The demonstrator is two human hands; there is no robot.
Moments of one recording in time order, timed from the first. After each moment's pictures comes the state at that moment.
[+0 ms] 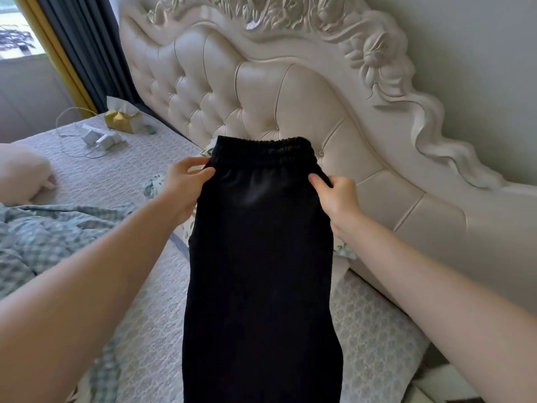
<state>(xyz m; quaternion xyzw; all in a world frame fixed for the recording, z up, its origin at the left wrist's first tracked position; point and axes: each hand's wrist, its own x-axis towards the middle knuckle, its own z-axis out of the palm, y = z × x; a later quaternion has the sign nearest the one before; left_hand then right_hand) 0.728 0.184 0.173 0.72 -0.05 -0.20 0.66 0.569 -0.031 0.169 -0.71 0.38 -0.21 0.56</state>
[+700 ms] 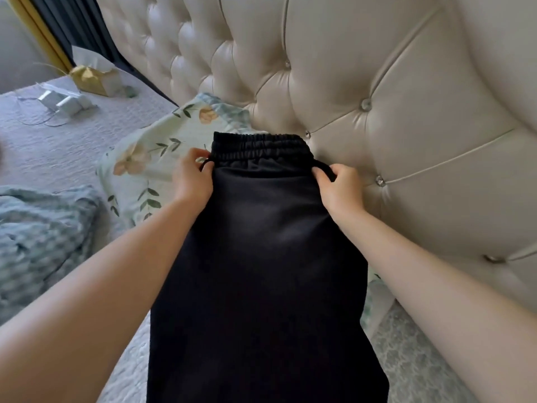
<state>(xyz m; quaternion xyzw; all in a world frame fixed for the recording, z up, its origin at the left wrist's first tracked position) 0.843 0.065 -0.046 0.86 -0.05 -0.05 0.51 0.688 -0.137 -0.027 -0.81 0.35 -0.21 0.42</state>
